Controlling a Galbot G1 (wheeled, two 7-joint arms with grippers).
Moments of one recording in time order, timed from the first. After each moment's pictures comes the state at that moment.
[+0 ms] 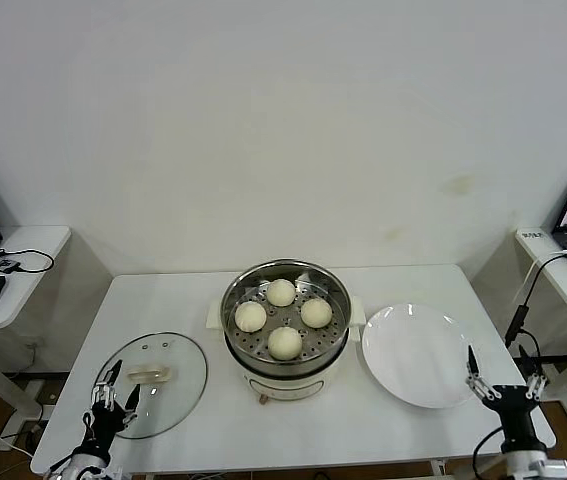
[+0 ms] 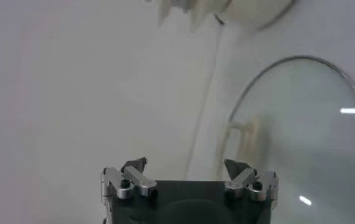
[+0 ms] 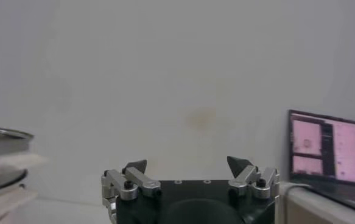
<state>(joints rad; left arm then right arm) 1.54 -1.10 -0.60 -1.64 0.96 -0.10 -0.24 -1.59 1.40 0.91 1.83 0.22 0.39 -0.16</state>
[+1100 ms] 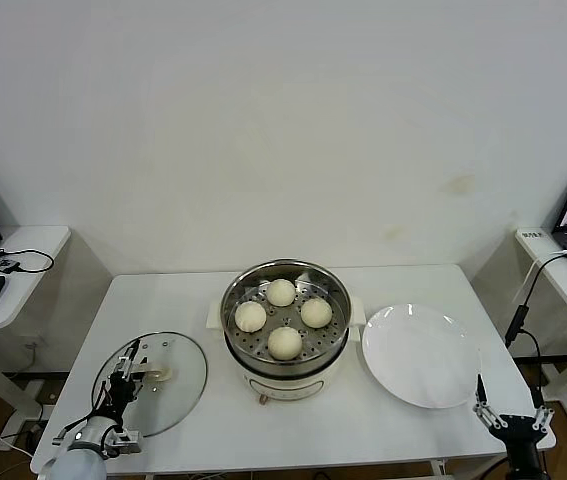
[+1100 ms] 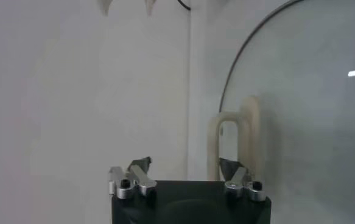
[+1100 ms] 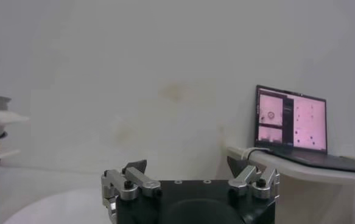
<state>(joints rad) 1.32 -1.08 -0.51 -1.48 1.07 -0.06 -0.18 -1.63 1.47 0.95 1.77 0.18 0.42 -0.17</state>
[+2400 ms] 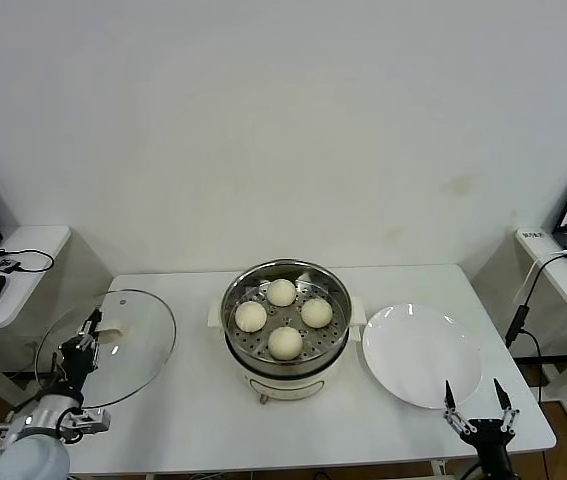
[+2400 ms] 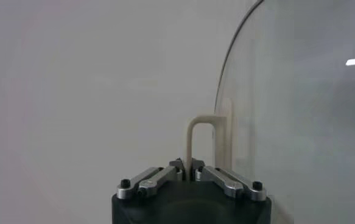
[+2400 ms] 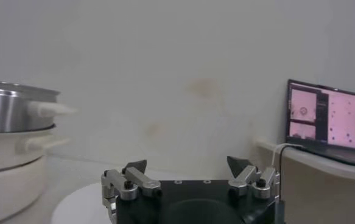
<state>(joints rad) 1.46 -1.00 -0.69 -1.88 1.00 0.09 -0.08 -1.66 1.48 0.85 1.79 0.11 0.44 -0.18</state>
